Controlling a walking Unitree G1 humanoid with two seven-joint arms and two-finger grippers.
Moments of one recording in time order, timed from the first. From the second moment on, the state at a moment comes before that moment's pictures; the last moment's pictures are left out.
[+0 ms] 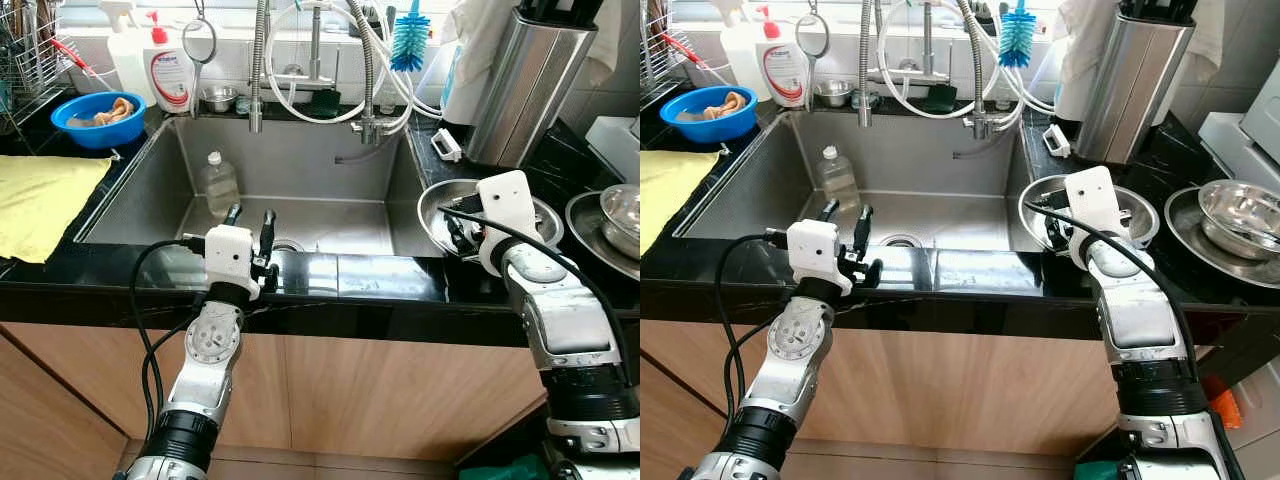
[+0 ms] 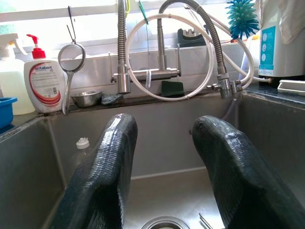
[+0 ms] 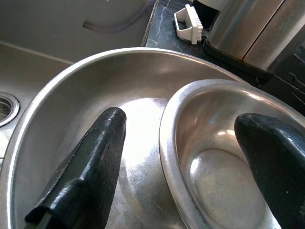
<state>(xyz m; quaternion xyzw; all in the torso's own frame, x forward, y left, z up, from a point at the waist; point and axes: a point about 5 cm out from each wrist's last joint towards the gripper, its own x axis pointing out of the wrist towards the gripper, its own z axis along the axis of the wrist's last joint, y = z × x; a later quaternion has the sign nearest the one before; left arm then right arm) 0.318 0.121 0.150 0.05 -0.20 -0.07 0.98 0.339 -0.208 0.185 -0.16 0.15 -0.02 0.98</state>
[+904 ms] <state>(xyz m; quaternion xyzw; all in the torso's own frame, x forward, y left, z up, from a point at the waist) 0.321 0.120 0.147 0.06 -0.19 -0.09 0.97 0.340 -0.226 0.185 -0.16 0.16 -0.06 0.97</state>
